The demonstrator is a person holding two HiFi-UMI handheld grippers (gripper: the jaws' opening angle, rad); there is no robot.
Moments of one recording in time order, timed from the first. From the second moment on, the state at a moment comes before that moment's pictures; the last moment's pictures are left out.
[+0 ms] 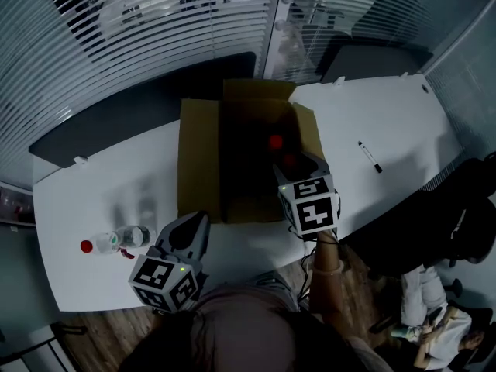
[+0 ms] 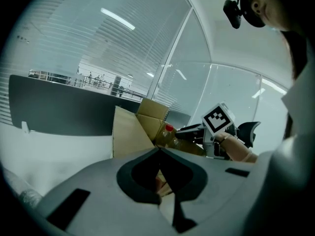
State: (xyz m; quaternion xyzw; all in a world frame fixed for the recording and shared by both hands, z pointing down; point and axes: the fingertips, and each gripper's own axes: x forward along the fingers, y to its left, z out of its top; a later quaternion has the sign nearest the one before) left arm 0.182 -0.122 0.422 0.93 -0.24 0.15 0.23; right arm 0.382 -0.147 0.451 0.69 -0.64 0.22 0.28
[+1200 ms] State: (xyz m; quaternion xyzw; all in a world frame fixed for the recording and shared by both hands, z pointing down) left arm 0.153 -0.113 0.411 0.93 -0.26 0.14 0.22; right arm 0.359 -0.129 0.384 0.68 -0.67 0.18 0.23
